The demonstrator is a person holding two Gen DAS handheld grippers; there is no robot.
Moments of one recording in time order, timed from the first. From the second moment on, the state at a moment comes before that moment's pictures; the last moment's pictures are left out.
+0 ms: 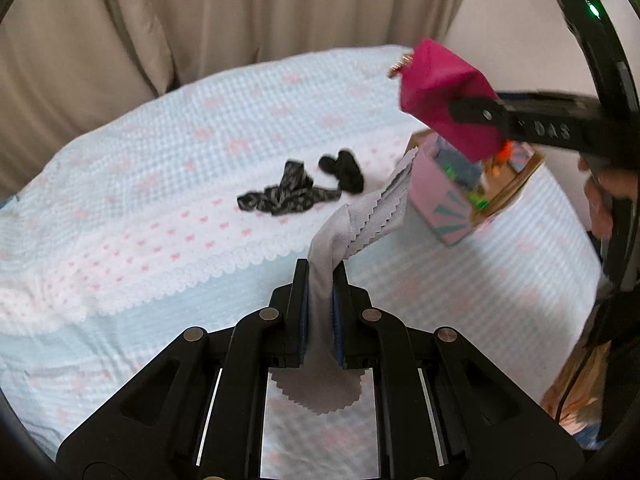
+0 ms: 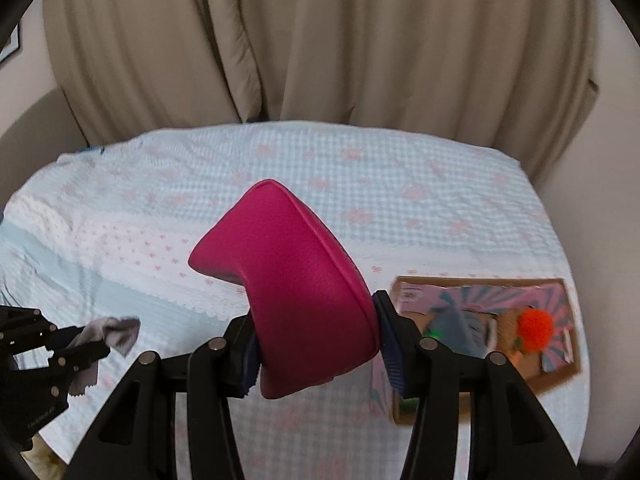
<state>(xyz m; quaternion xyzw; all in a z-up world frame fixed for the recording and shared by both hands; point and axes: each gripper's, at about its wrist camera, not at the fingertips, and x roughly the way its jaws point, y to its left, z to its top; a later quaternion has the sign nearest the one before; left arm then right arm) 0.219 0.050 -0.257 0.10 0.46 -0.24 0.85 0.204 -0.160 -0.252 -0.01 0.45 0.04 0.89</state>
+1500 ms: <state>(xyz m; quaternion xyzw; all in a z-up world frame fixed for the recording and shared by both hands) 0.276 -0.337 -0.268 0.02 0.52 -0.17 0.83 0.204 -0.493 -0.288 0.07 0.54 0.04 0.84</state>
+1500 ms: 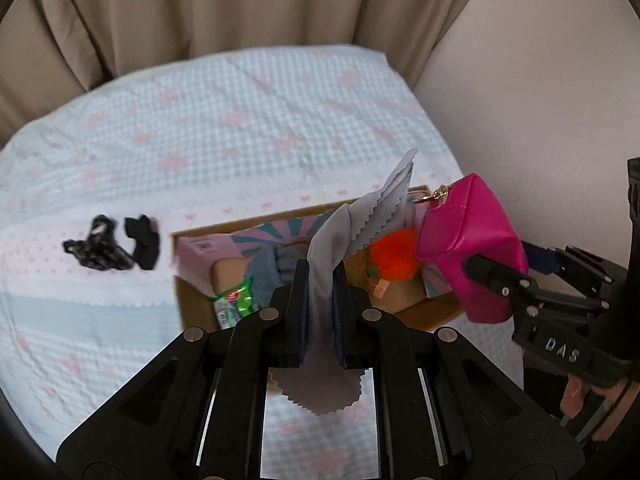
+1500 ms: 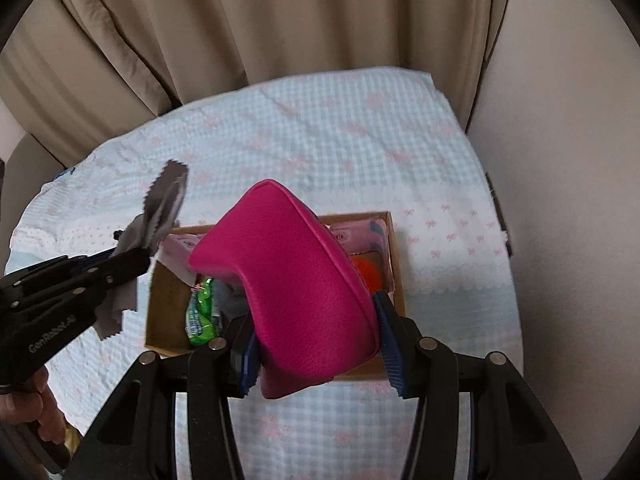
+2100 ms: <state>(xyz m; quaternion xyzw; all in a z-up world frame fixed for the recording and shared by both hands) 0.332 -0.369 -0.359 0.06 0.59 -0.15 0.79 0.216 -0.475 -0.384 -0.05 0.58 0.12 0.81</state>
